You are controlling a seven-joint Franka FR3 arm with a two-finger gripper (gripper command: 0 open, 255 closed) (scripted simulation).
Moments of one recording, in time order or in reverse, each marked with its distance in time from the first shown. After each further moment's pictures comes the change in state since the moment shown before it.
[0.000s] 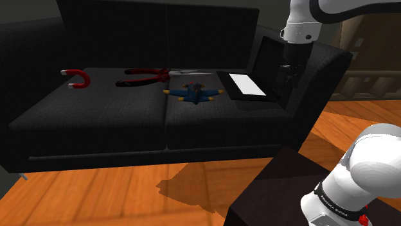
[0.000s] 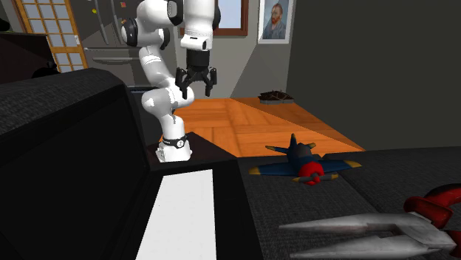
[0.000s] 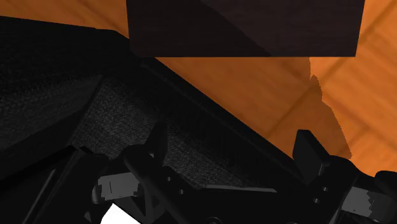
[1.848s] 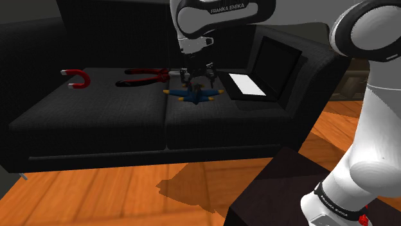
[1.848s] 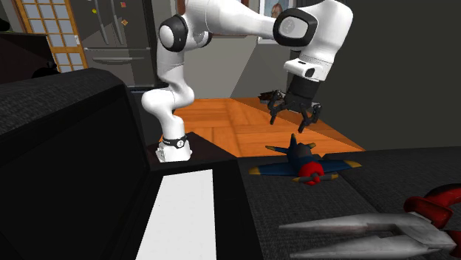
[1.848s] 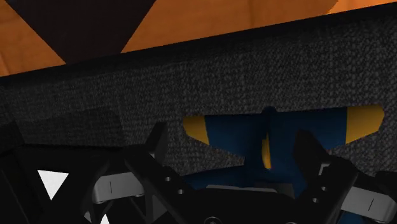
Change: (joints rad) arm -0.005 1.091 0.329 0.943 -0.124 -0.003 1.140
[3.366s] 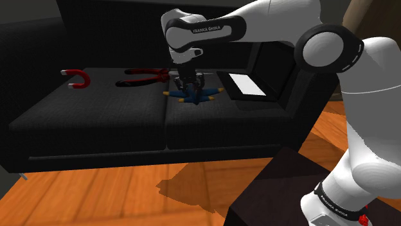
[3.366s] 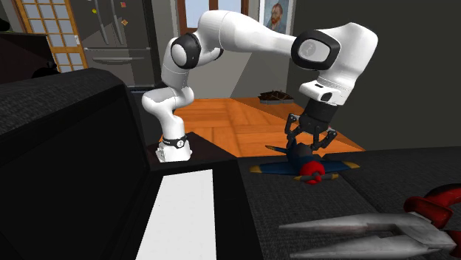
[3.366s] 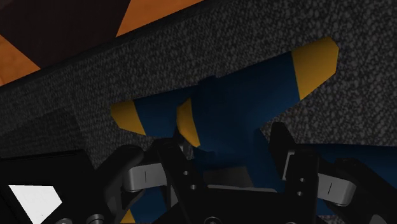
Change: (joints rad) arm 0.048 0.244 -0.039 0.240 -0.053 -0.022 0.131
